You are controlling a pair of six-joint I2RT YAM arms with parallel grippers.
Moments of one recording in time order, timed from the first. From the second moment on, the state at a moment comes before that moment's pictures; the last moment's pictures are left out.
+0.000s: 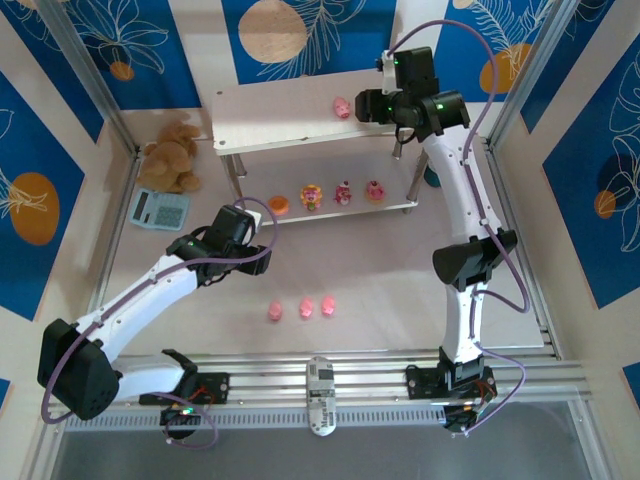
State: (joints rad) left arm -0.56 1.21 0.94 -0.70 -0.14 -0.20; right arm 0.30 2.06 2.55 -1.09 -0.05 0.17
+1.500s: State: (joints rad) left arm -0.56 1.20 0.94 -0.70 -0.14 -0.20; right arm 0.24 2.09 2.62 -1.11 -0.26 0.29
